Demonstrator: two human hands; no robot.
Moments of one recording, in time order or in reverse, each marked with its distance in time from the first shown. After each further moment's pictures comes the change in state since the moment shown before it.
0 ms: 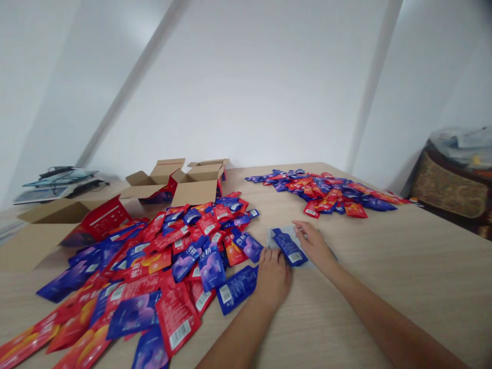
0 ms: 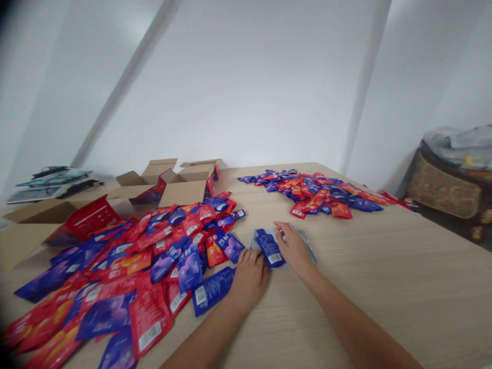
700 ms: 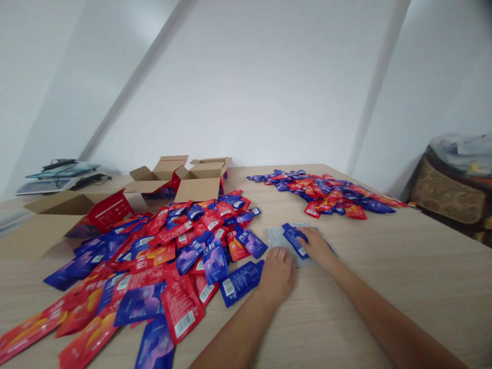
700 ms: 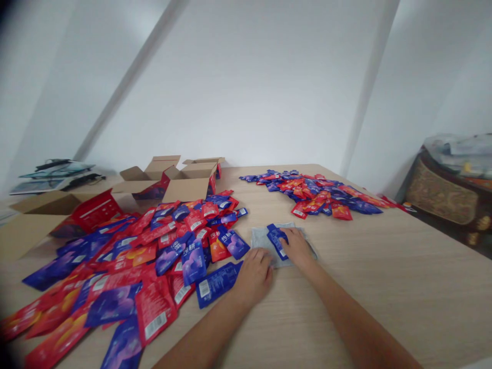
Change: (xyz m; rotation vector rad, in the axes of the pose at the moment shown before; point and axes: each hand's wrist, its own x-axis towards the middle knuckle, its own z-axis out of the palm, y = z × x) left_hand -0.004 0.006 -0.005 -0.081 -0.019 0.126; right_hand -0.002 0.035 0.008 -0.461 -0.212 0.000
